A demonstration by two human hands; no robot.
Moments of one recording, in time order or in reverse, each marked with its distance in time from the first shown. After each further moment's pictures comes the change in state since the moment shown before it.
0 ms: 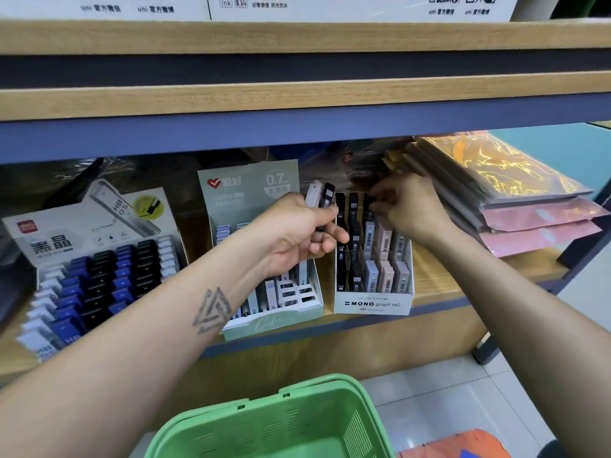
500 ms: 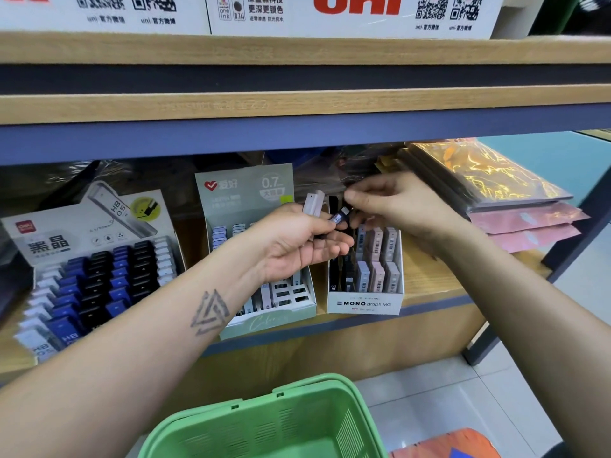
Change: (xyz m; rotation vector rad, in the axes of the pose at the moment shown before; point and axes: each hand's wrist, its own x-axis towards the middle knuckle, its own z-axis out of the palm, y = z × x) left_hand -0.005 -0.005 0.003 -0.130 -0.094 -0.031; right_hand -0.016 -0.030 -0.029 0.682 -0.277 0.147
